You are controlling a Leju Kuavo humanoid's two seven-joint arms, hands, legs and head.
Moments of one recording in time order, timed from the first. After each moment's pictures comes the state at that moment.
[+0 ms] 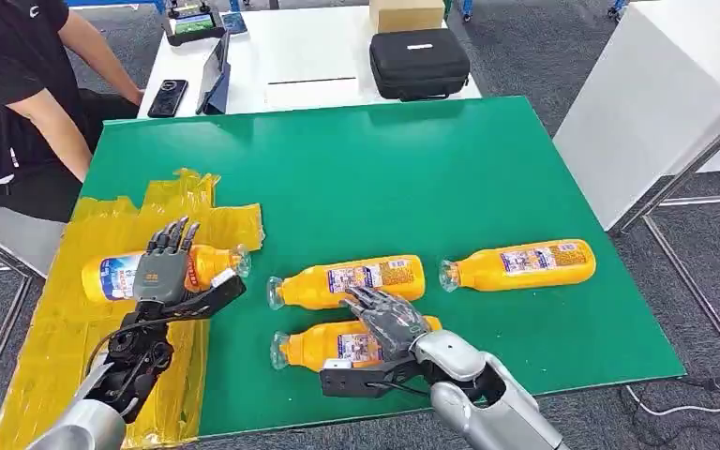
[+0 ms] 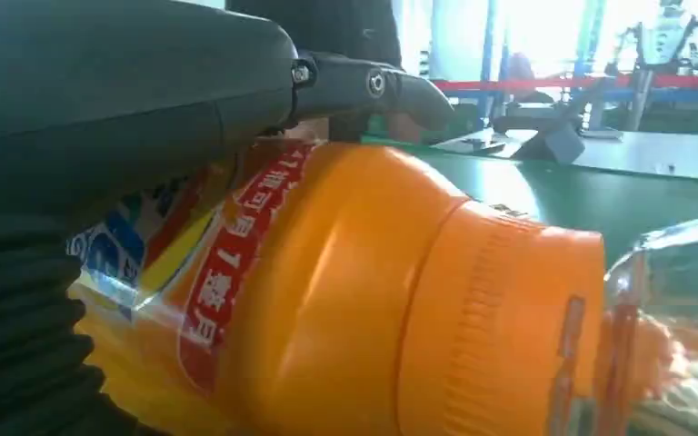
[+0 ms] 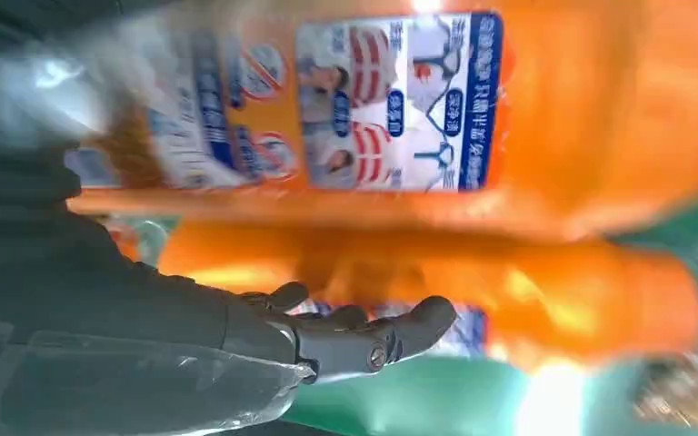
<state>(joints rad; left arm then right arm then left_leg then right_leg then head) -0.42 0.08 -0.08 -0.70 -1.20 0.53 -0.14 -0.29 -0.10 0.77 -1.30 0.97 0.12 0.05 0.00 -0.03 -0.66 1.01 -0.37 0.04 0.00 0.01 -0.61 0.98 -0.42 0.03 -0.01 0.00</state>
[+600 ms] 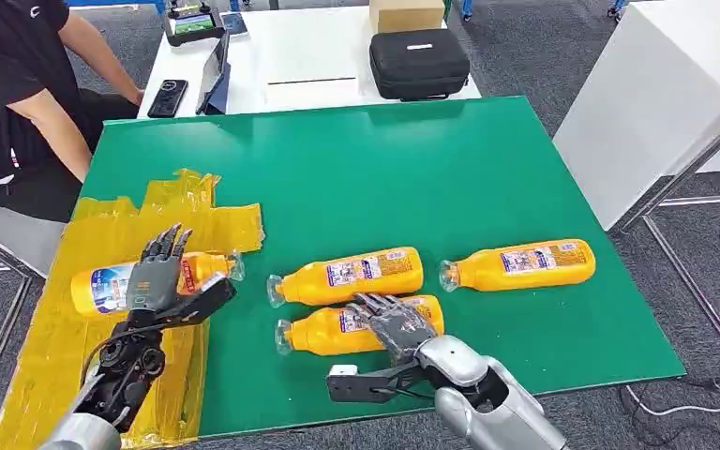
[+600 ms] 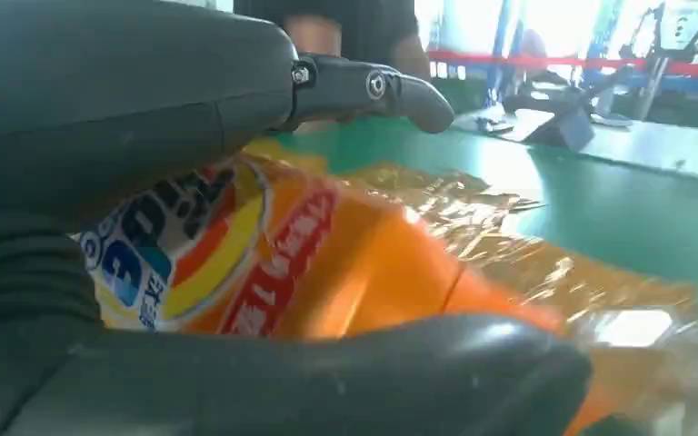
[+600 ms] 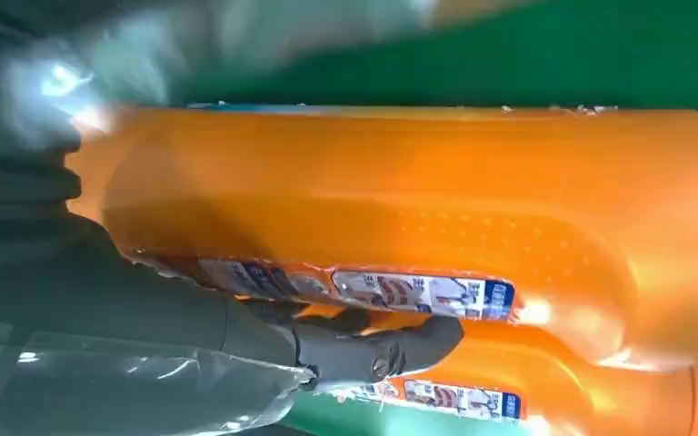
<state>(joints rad) -0.36 0.08 -0.03 -0.80 -1.03 0.46 -0.25 -0.28 -0.12 0.78 -1.28 1.00 0.12 0.08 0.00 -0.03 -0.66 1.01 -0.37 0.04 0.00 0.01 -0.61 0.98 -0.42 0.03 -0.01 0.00</state>
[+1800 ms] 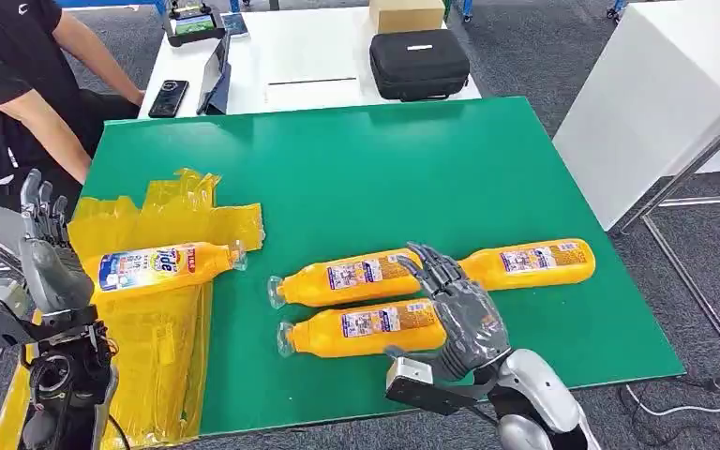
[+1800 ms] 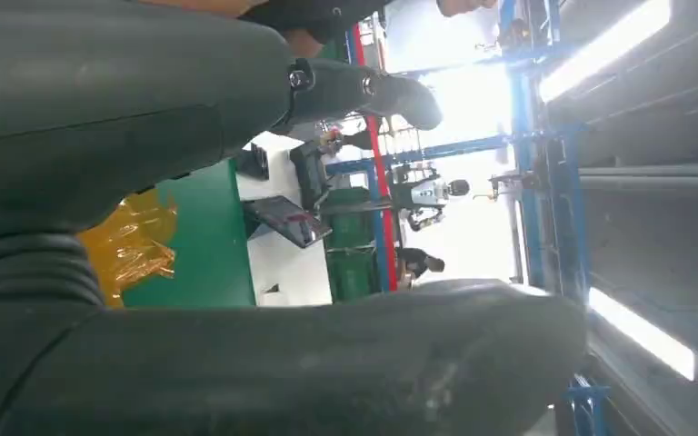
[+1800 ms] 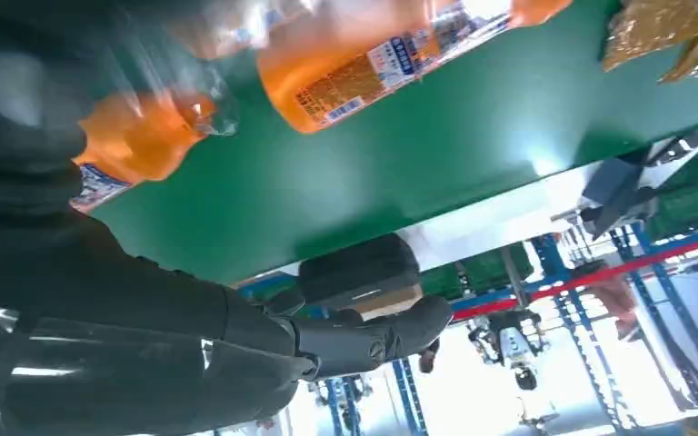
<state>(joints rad) -0.11 0.02 0.13 -1.58 -0.01 0.11 -0.54 0.01 -0.15 0.43 -1.75 0.94 -0.13 -0.15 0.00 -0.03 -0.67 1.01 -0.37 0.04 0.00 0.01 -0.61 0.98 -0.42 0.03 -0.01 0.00</state>
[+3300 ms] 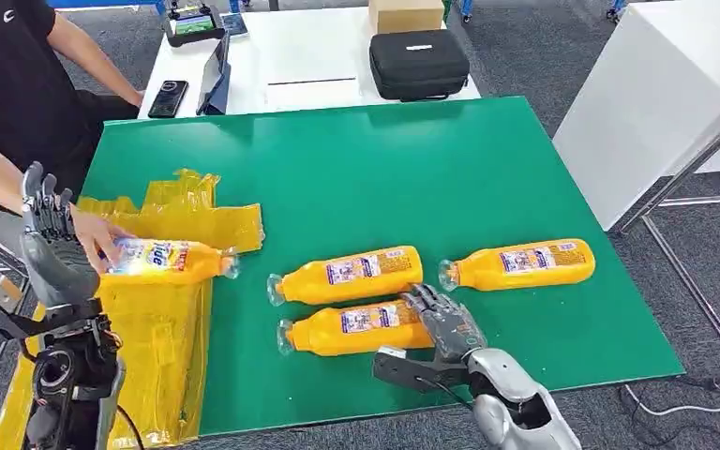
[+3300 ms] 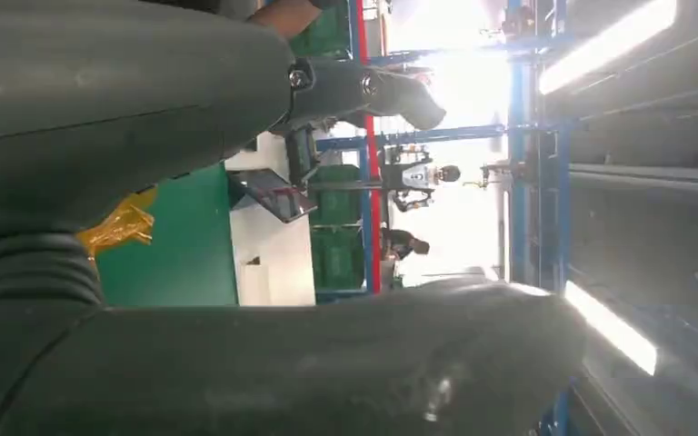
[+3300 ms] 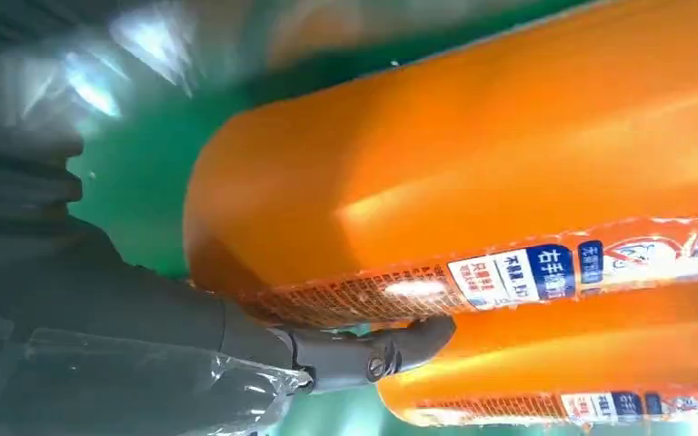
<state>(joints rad) -0.13 -0.01 0.13 -1.59 0.05 0.07 -0.52 -0.12 -0.10 0.45 -1.30 1.06 0.04 -0.01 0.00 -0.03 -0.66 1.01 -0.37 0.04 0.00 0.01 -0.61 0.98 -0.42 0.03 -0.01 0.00</state>
